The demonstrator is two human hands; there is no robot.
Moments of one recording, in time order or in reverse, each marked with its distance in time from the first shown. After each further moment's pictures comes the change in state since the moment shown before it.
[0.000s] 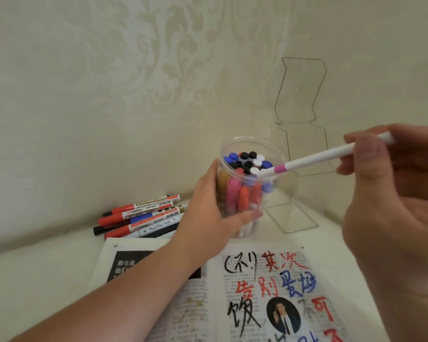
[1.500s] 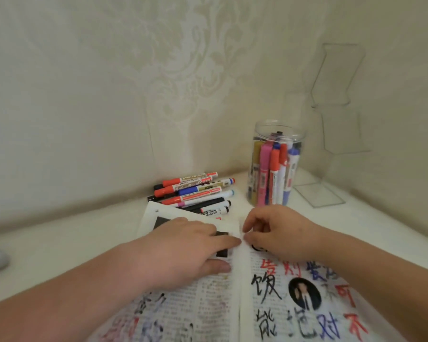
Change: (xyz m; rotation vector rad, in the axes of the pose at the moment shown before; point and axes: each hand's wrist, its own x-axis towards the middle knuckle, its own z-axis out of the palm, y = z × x) left_hand -0.095 -0.009 -0.109 1.053 -0.740 0.224; right_hand -0.080 0.007 0.059 -0.459 -1.429 0.516
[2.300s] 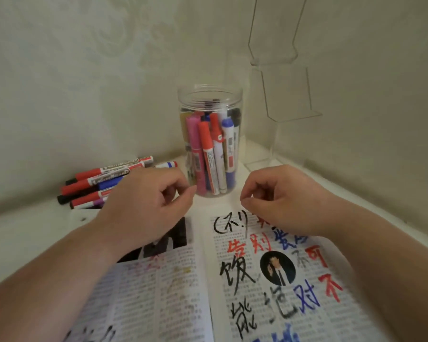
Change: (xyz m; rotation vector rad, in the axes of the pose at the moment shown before) left_hand 0.099 0.015 0.003 -0.483 0.793 -0.100; right_hand -0.032 0.082 -0.055 0.131 0.192 0.067
